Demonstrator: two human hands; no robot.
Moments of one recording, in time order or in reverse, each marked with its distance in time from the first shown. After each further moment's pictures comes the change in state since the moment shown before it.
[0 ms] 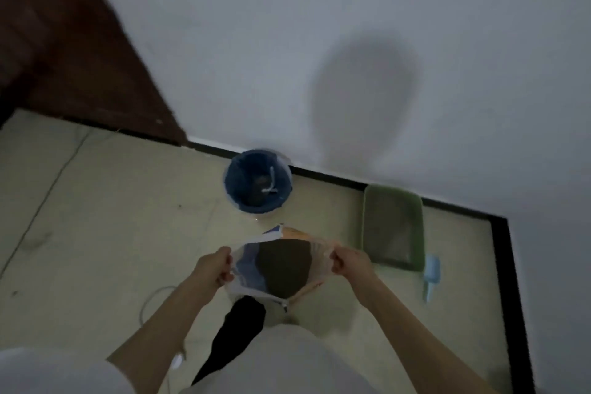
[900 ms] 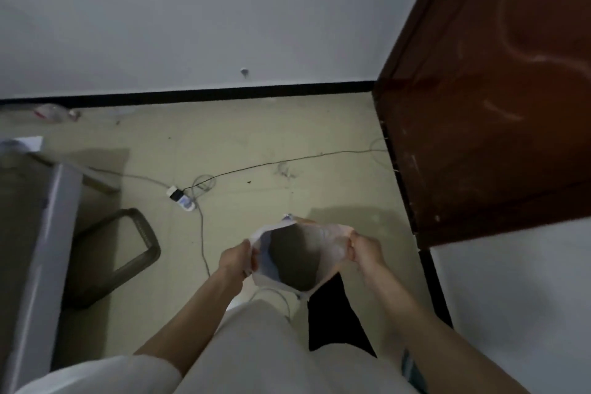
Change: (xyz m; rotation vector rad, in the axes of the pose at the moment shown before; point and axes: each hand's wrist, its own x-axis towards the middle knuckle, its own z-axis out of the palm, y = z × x) left_hand 0.043 -0.012 -0.469 -1.128 0.573 -0.122; right_hand -0.049 -0.168 0.650 -0.900 -0.541 -0.324
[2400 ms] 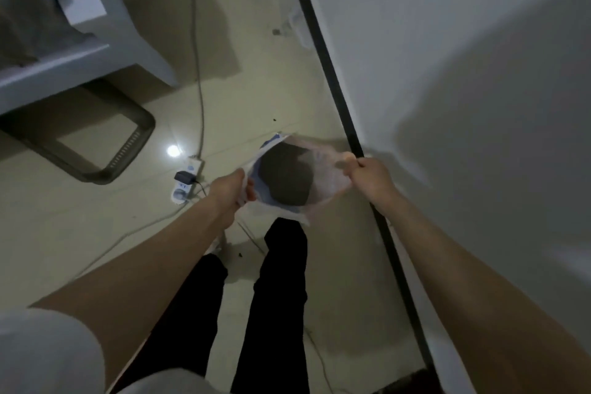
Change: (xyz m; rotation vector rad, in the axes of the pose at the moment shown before) left_hand 0.531 0.430 -0.212 -1.213 0.486 -0.312; right_hand 0.342 -0.548 0.742 -1.613 -0.748 -0.792
